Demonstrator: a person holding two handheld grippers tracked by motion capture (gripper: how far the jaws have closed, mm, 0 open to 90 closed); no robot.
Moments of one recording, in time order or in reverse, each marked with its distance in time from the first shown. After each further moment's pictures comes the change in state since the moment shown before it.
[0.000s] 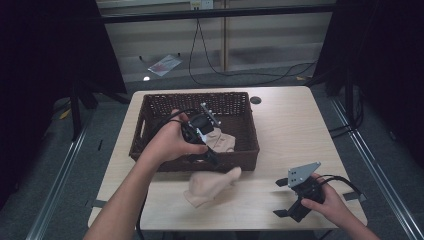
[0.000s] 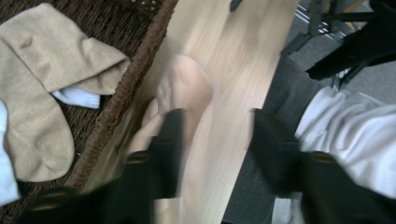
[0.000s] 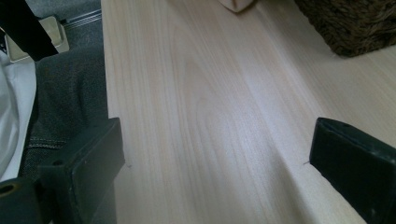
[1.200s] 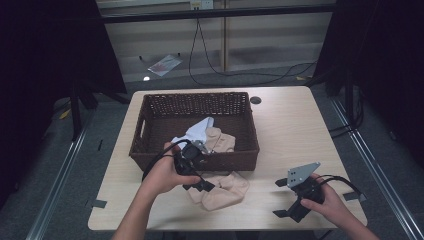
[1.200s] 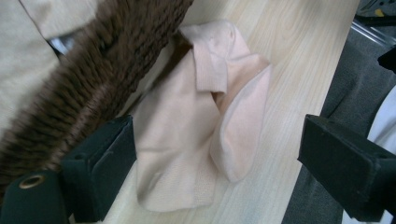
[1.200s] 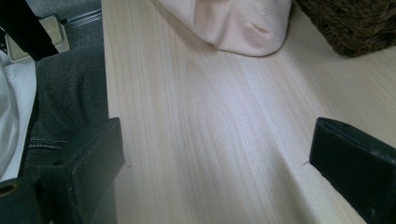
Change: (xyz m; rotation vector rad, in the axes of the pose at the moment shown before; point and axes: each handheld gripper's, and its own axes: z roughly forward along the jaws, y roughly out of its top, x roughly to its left) left arm 0.012 -0.068 0.064 -0.082 0.118 -0.004; right arm 0.001 0.000 0.001 0.001 0.003 0.002
